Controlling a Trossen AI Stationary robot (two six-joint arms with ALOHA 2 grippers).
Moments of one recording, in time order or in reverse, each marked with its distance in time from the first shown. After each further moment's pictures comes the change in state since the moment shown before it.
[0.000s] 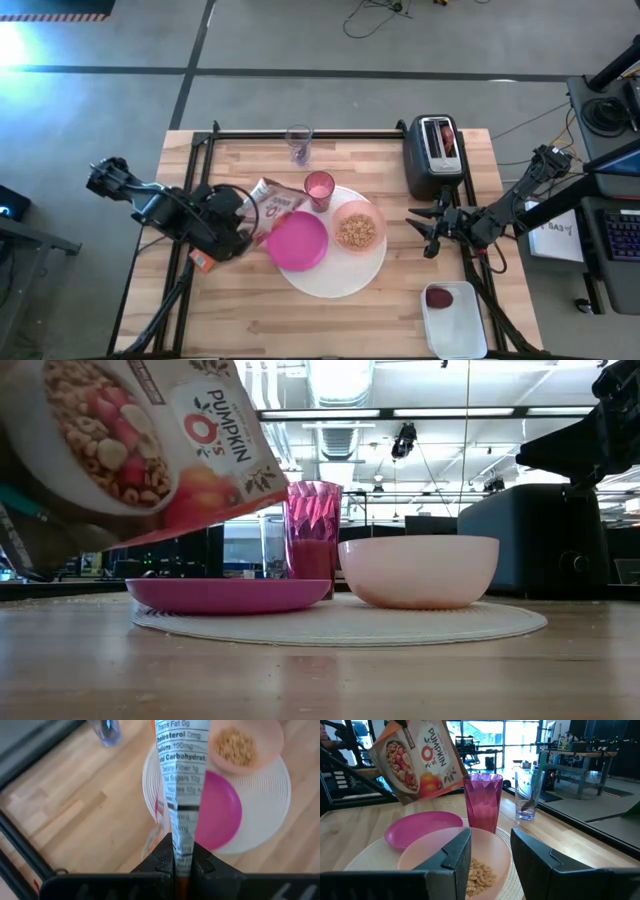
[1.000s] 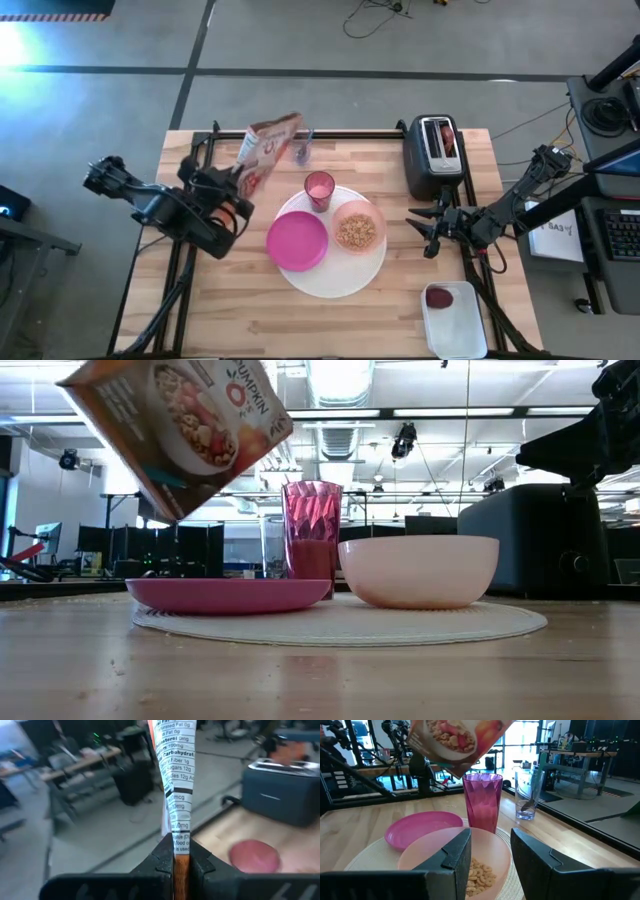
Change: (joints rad) left arm 0.020 -0.050 -0.121 0.001 -0.781 0.012; right arm 0.000 0.001 0.000 0.000 0.000 -0.001
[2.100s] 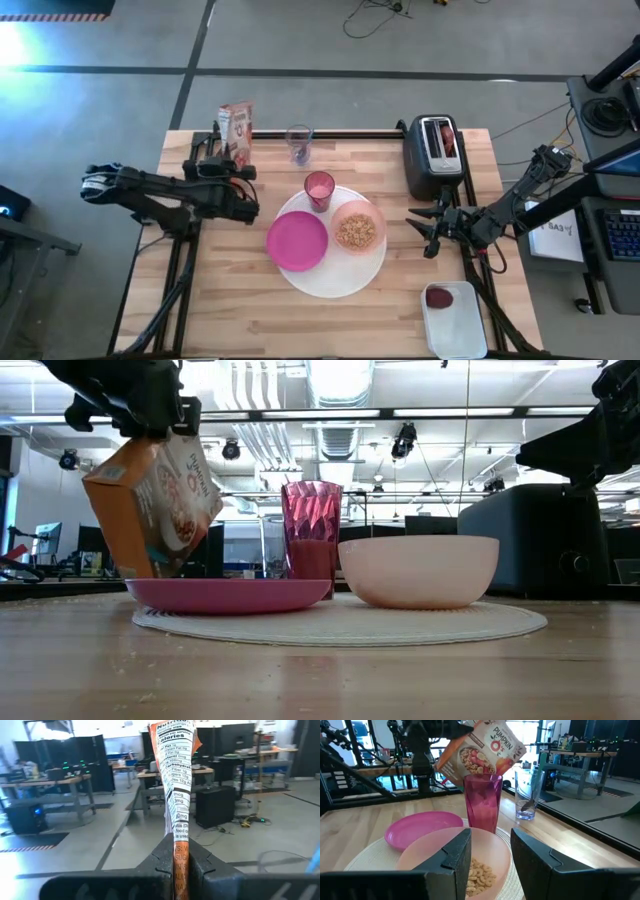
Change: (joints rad) left arm 0.457 -0.013 -0.568 0.087 -0.235 -0.645; right arm 0.000 0.000 0.000 0.000 0.000 0.000
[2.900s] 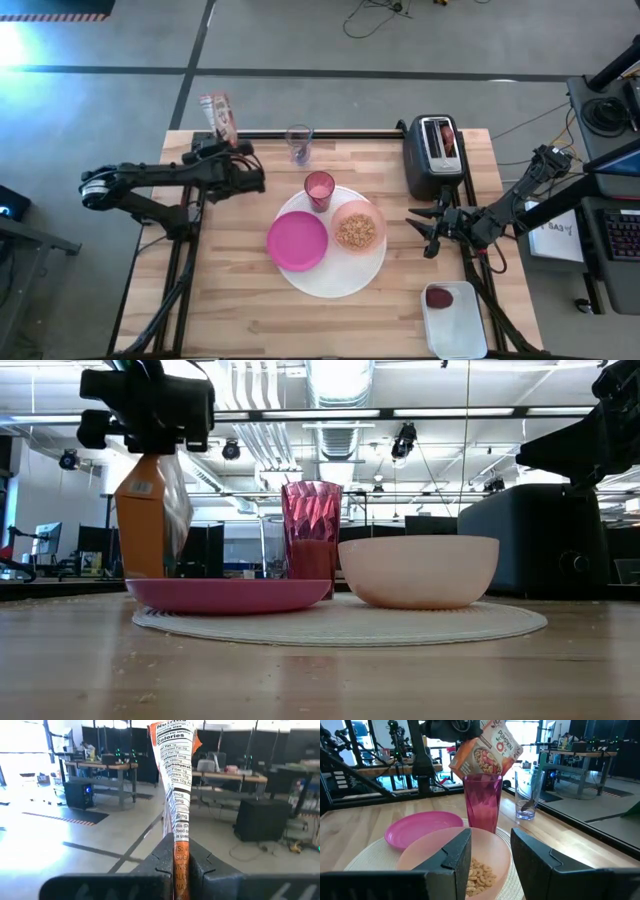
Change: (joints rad) left arm 0.270 0.000 -0.001 0.331 0.011 0.214; right arm 0.000 0.000 0.000 0.000 0.000 0.000
